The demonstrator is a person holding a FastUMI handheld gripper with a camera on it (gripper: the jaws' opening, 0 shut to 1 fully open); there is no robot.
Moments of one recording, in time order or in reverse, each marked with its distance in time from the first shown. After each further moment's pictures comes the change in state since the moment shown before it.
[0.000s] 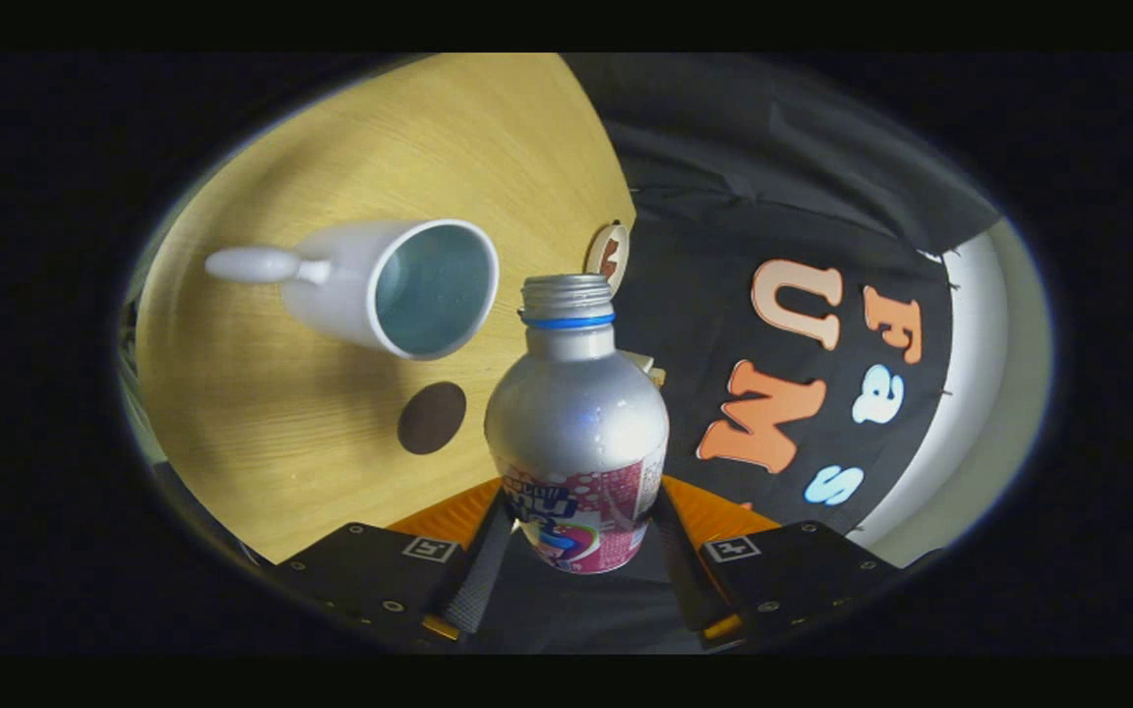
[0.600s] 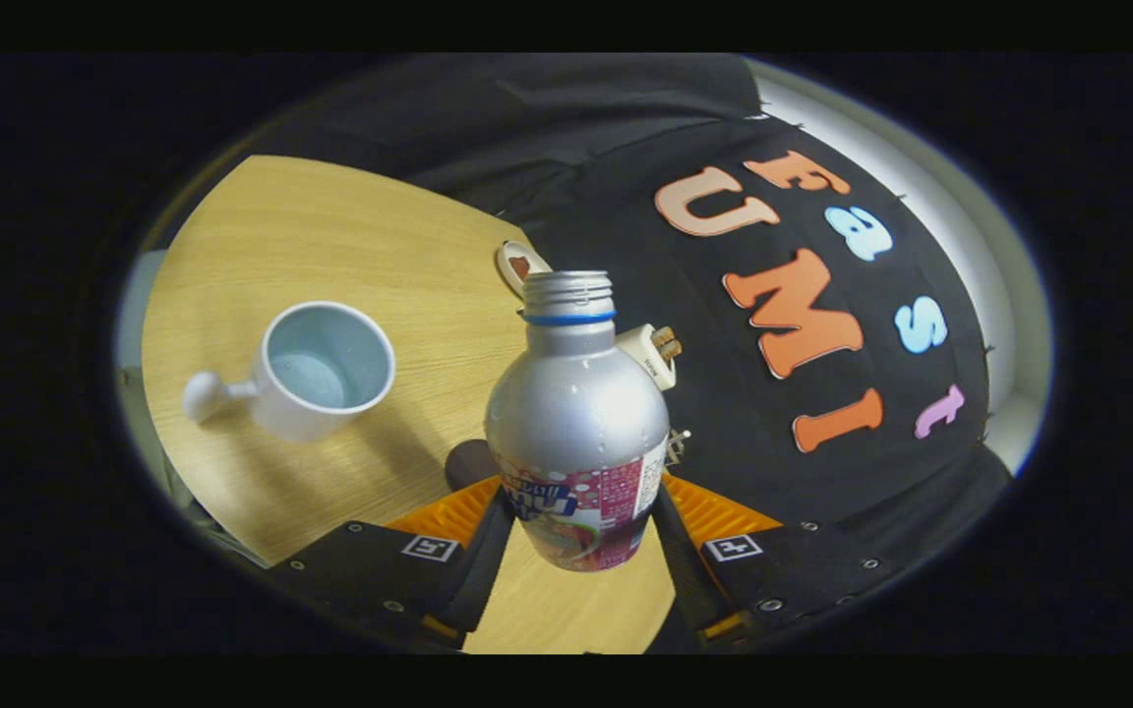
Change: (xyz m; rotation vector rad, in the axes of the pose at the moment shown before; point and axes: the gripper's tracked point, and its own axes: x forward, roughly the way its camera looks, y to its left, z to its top) arm 0.020 0.014 -0.031 0.731 -0.065 0.098
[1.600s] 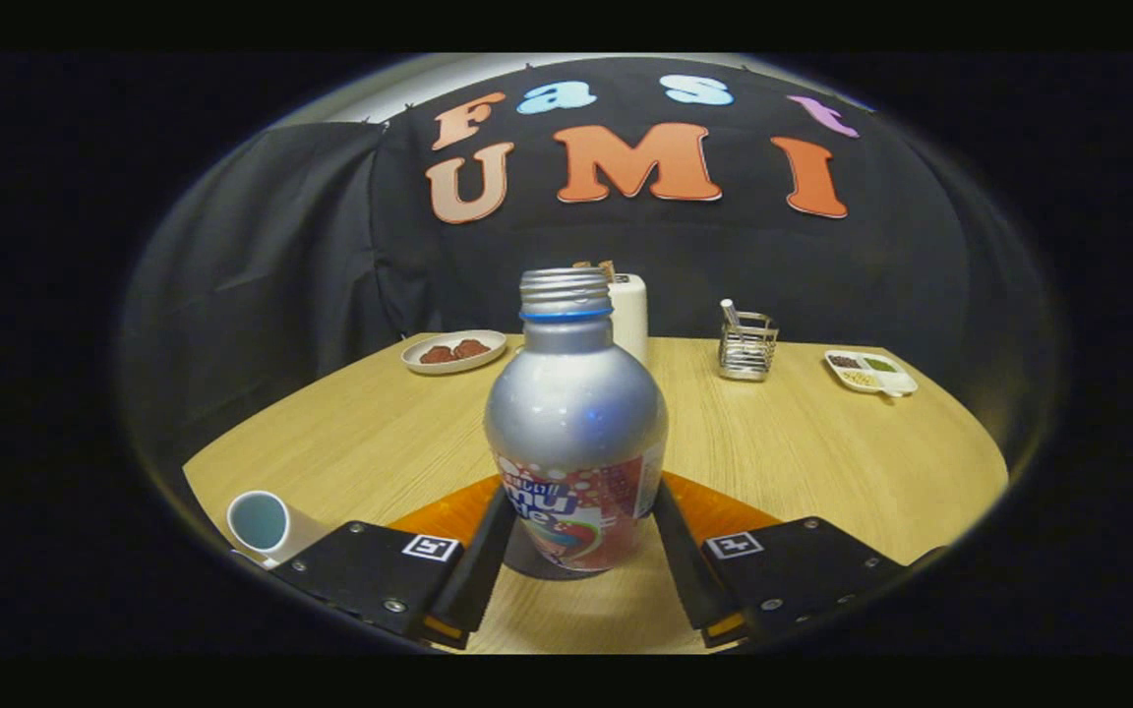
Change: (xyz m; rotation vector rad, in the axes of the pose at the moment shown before) arm 0.107 0.020 -0.044 1.001 -0.024 0.241
